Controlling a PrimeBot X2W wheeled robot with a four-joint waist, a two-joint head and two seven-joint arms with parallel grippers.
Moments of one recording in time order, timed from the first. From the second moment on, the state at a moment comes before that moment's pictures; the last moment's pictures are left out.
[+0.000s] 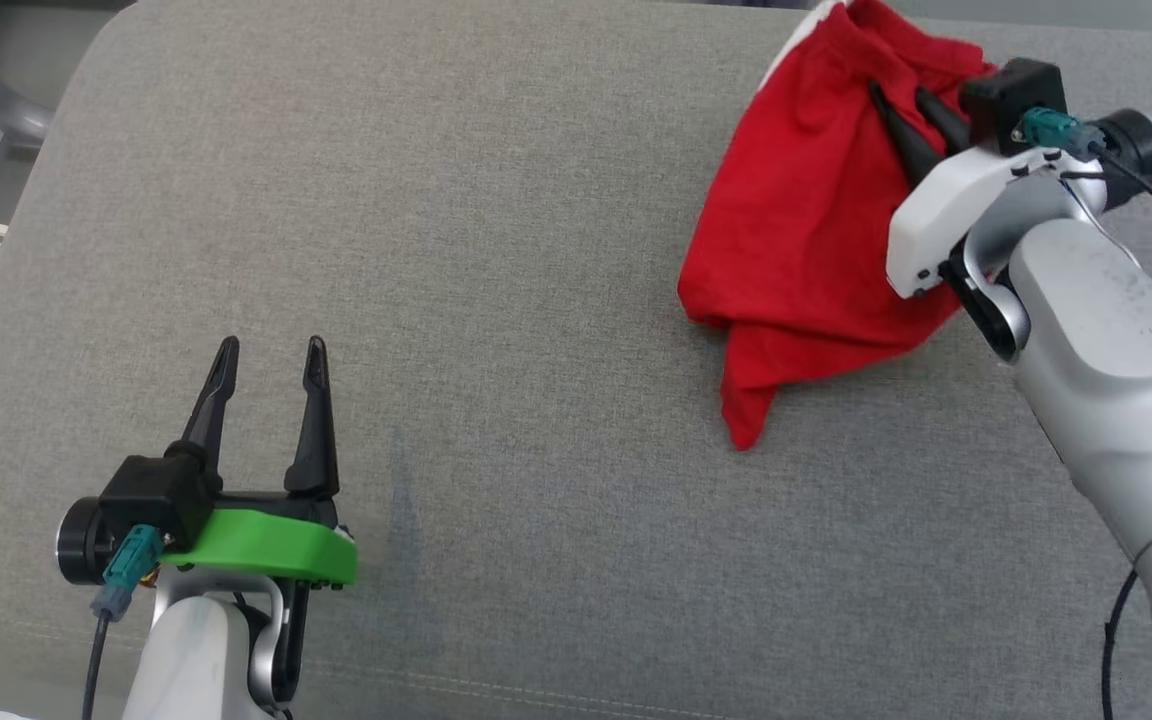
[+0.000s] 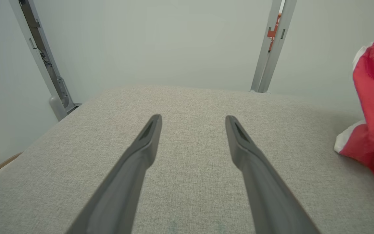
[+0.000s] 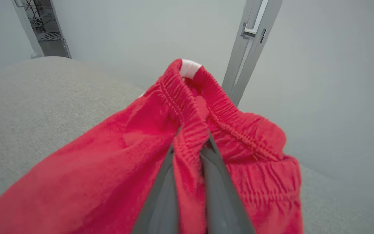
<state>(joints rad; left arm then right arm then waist) -0.24 0.05 -0.05 0.24 -0.20 -0.11 -0.26 -0.97 -0.30 0.52 0.89 0.35 0.13 -0.17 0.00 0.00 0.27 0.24</state>
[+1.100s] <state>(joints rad) -0.18 0.05 -0.02 0.22 -0.20 -0.10 -0.26 -0.19 -0.32 0.41 0.25 0.19 0.13 -0.26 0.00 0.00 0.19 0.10</state>
